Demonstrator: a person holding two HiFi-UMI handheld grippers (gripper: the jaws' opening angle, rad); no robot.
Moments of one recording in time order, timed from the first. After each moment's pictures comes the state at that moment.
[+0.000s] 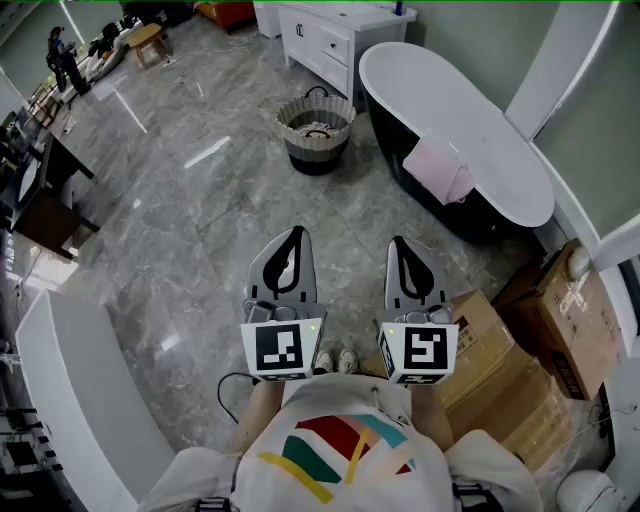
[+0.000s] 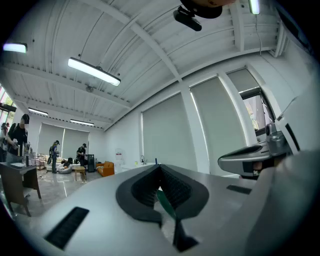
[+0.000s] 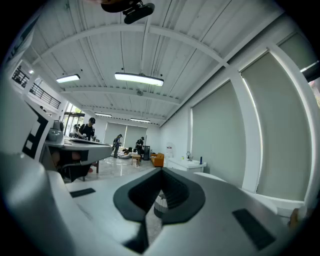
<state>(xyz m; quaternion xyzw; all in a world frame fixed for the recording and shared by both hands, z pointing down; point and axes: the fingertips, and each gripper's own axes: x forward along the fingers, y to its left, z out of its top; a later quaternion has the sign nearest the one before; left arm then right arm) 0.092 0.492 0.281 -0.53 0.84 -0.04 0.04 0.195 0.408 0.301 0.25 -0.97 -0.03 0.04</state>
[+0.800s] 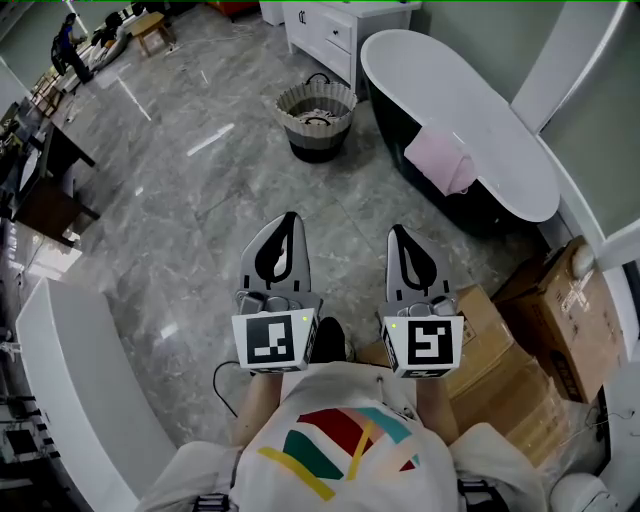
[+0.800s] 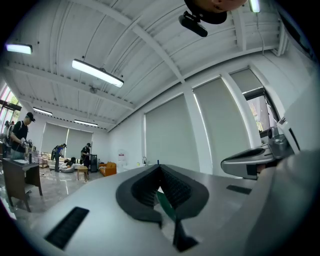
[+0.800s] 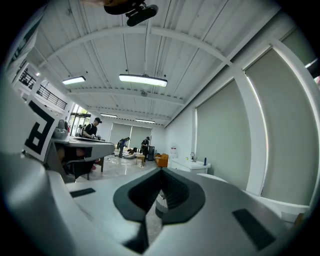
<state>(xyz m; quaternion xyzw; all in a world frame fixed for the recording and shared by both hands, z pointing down) 0.099 0.478 0.286 -0.51 0.86 -0.02 0.04 0.206 0.390 0.309 0.22 -0.97 -0.04 0.04</state>
